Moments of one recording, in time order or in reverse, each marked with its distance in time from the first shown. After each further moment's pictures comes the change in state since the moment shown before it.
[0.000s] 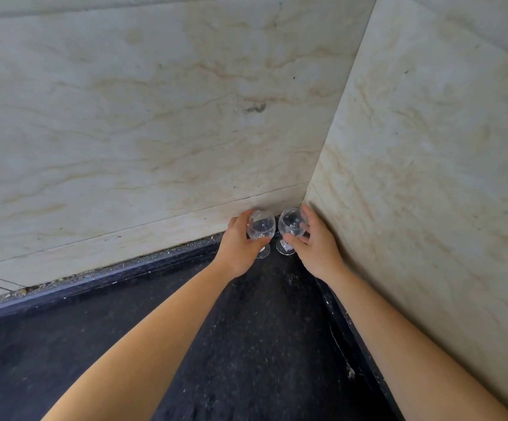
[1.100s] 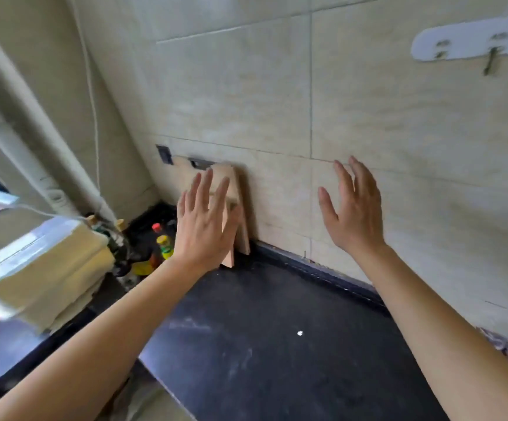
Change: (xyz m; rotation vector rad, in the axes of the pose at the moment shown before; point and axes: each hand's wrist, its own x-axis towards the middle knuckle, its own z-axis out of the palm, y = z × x) left_hand -0.476 0.128 -0.344 1.034 1.090 -0.190; right_hand -0.220 -0.414 0.159 -0.286 -0.085 -1.108
